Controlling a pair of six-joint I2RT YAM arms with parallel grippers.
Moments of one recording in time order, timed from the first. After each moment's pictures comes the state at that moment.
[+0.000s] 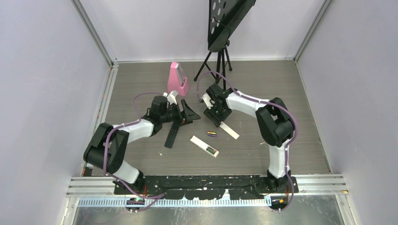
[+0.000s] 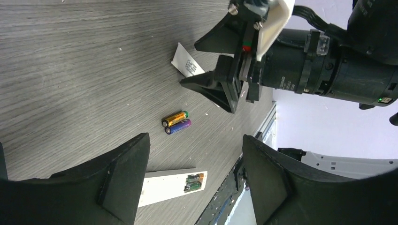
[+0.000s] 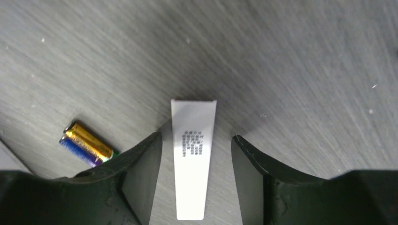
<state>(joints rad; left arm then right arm) -0.41 1.53 0.65 0.36 0.60 -0.87 0.61 1.96 1.36 -0.70 -0.02 -0.23</state>
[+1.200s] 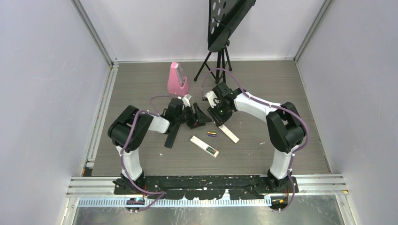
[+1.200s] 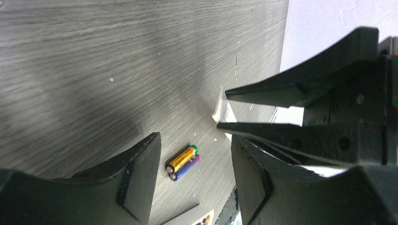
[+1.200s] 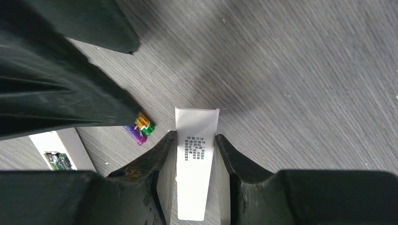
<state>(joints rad) -0.52 1.85 0.75 0.58 0.55 -0.99 0.59 1.85 1.30 -0.67 -0.17 -0.20</state>
